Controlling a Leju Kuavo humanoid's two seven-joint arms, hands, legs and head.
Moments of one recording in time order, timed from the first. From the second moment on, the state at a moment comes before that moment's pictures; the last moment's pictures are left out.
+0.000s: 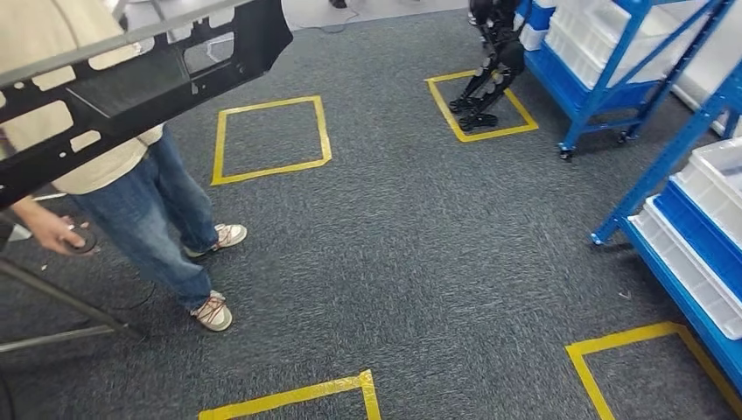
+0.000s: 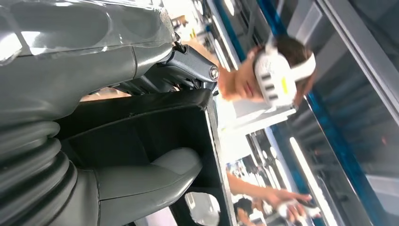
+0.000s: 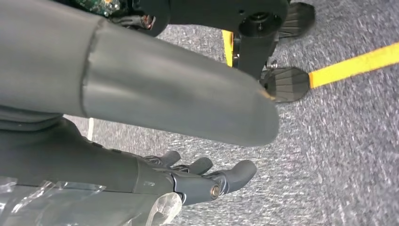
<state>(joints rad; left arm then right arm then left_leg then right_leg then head) -0.34 0.55 -0.26 -2.00 -0.26 0.70 0.36 -0.15 -0.04 0.80 -0.22 -0.71 -0.29 -0.13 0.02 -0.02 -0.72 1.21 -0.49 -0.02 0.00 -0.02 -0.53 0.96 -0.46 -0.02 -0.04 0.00</state>
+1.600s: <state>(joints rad) -0.48 0.55 -0.30 -2.04 -0.26 0.67 0.41 -0.14 -0.03 0.82 -0.22 -0.71 -0.27 -0.10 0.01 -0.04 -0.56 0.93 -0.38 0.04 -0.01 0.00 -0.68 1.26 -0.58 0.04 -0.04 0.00</state>
